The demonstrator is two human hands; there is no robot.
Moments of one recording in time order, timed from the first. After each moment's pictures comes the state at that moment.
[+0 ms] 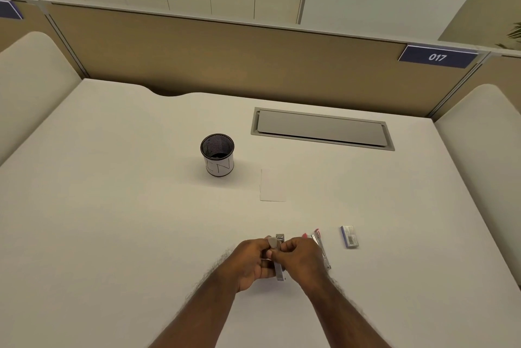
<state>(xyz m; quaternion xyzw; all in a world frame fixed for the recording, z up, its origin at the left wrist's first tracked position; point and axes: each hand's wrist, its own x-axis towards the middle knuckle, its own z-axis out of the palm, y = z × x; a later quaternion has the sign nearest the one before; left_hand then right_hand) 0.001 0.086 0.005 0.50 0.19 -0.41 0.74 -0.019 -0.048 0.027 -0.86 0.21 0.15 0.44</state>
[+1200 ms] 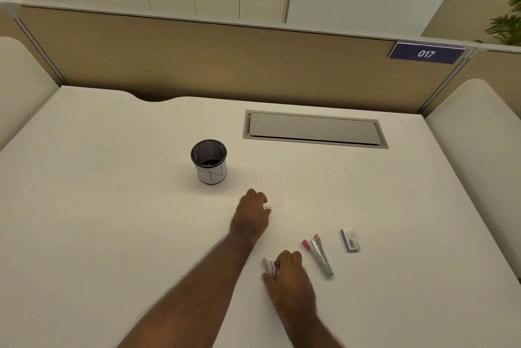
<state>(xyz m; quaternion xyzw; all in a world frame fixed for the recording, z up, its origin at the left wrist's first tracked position) 0.102 0.069 -0.027 0.95 -0.08 -0.08 0.28 -0.041 -0.018 -0.022 -0.95 0.16 0.11 0.24</state>
